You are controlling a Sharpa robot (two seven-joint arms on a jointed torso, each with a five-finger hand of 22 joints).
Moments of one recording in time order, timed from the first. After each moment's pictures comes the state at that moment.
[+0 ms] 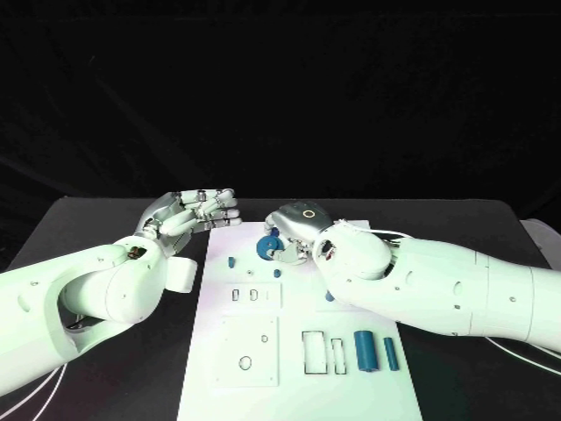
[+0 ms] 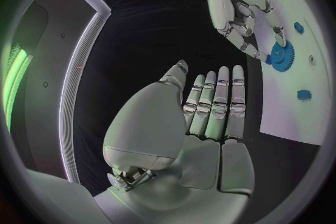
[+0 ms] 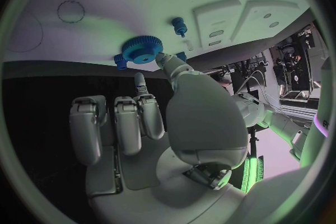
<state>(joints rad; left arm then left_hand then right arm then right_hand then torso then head) 1.21 -0.96 0.03 1.72 0.01 -0.44 0.37 1.44 0.00 0.06 0.13 0.20 0.92 0.23 0.09 0.07 1.00 0.18 0.07 0.07 1.04 0.15 0.08 0.15 0.18 0.84 0.28 0.32 0.12 1.28 -0.52 -0.10 1.43 -1.81 -0.37 -0.35 1.26 -0.18 0.30 0.09 0.38 0.89 0.15 0.29 0.21 1.44 0.07 1.46 1.31 1.47 -0.01 1.56 1.31 0.03 1.47 0.10 1.53 1.31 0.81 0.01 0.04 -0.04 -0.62</state>
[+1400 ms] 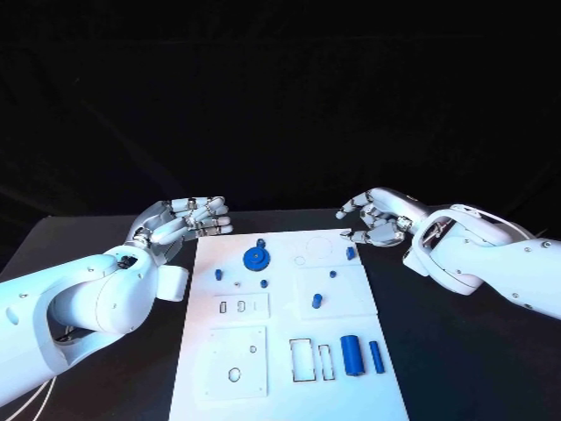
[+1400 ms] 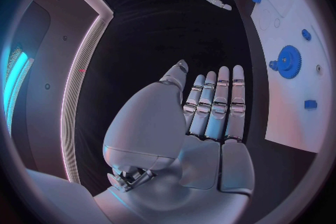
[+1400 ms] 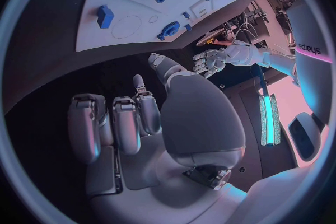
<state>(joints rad) 1.21 -0.95 0.03 1.70 0.01 -0.43 0.37 1.44 0.00 0.06 0.13 0.20 0.92 0.23 0.08 0.07 1.00 0.19 0.07 0.07 1.04 0.15 0.08 0.15 0.18 0.84 0.28 0.32 0.12 1.33 -0.97 -0.10 1.54 -1.23 -0.41 0.06 1.32 -0.17 0.31 0.06 0.33 0.88 0.17 0.20 0.18 1.39 0.08 1.42 1.31 1.47 0.00 1.54 1.31 0.03 1.47 0.11 1.47 1.31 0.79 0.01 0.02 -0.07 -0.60</state>
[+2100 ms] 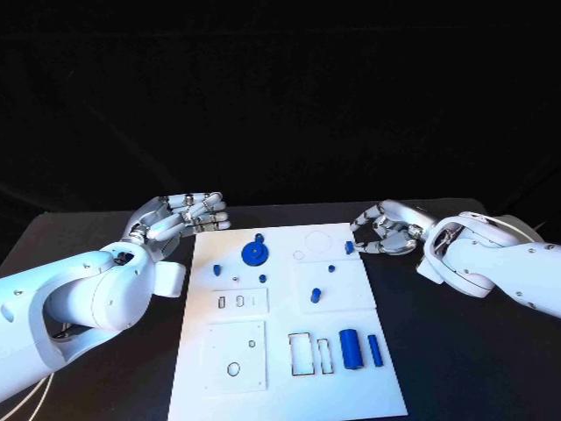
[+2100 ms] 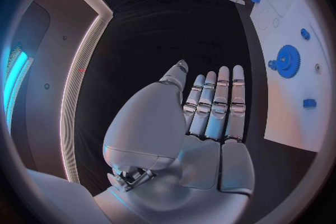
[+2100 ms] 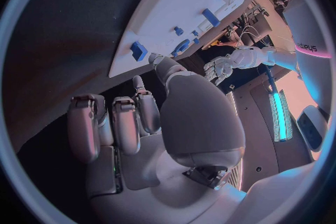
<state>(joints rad) 1.21 -0.95 0.03 1.70 0.01 -0.42 0.37 1.44 0.00 0.06 0.13 0.20 0.92 0.23 0.08 0.07 1.00 0.19 0.07 0.07 1.04 0.15 0.08 0.15 0.18 0.84 0.28 0.32 0.12 1.28 -0.99 -0.10 1.46 -1.19 -0.32 0.09 1.32 -0.17 0.29 0.05 0.34 0.88 0.17 0.18 0.17 1.39 0.09 1.41 1.31 1.47 0.00 1.54 1.31 0.03 1.47 0.11 1.47 1.31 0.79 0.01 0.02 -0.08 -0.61</state>
